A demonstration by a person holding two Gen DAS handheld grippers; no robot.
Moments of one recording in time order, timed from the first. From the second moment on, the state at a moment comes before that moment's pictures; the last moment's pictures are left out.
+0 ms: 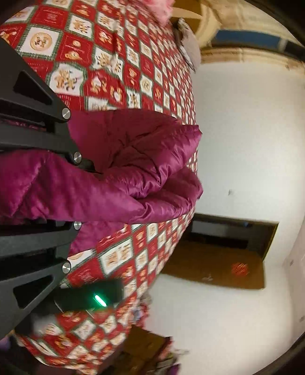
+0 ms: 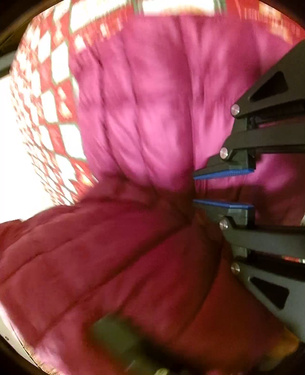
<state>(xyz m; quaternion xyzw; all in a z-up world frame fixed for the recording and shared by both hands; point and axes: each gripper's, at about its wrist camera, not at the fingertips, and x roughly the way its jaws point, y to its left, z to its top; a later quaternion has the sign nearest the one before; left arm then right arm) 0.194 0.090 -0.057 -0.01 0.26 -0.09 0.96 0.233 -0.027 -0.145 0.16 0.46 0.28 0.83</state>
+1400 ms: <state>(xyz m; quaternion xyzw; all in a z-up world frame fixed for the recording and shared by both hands) 0.119 0.008 -0.129 0.29 0.26 -0.23 0.89 0.246 -0.160 -0.147 0.10 0.48 0.17 0.85</state>
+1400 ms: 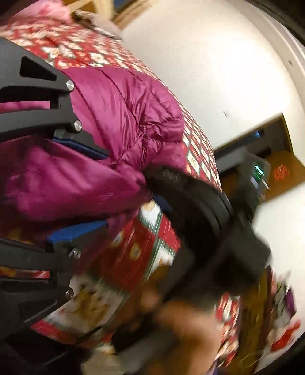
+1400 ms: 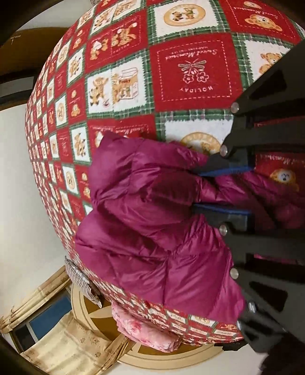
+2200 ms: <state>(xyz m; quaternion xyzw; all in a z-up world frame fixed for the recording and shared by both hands) 0.278 0.092 -0.103 0.03 0.36 -0.08 0.93 0.226 -0.177 -0.157 0.11 0.48 0.15 0.86</state>
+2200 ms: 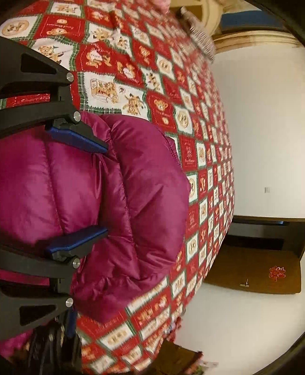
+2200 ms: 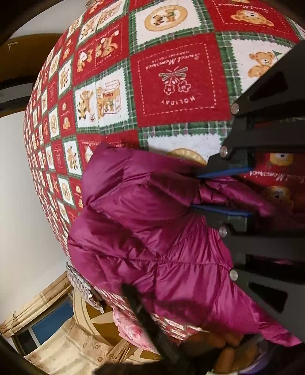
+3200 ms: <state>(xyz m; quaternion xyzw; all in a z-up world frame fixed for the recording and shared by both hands) 0.288 0.079 -0.137 0.08 0.35 -0.01 0.93 0.305 -0.162 -0.140 0.21 0.48 0.02 0.85</state>
